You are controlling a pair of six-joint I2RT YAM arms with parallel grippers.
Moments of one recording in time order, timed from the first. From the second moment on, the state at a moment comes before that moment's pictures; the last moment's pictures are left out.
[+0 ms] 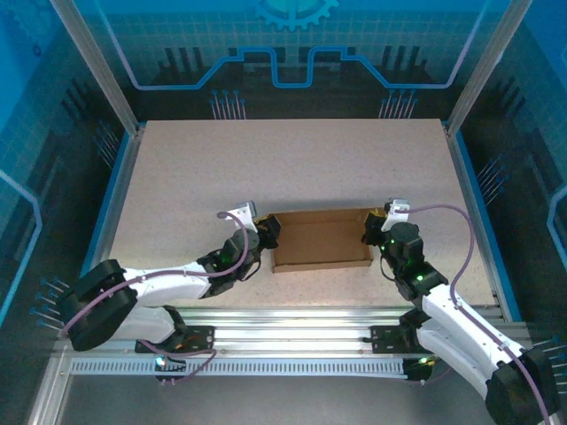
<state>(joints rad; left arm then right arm) -0.87 1.30 0.45 0.54 -0.48 -0.85 0.41 0.75 0.31 0.12 0.21 0.37</state>
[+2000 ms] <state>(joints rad) -0.89 1.19 0.39 0.44 -0.49 -0.80 0.46 0.57 0.32 -0.34 0.06 0.45</state>
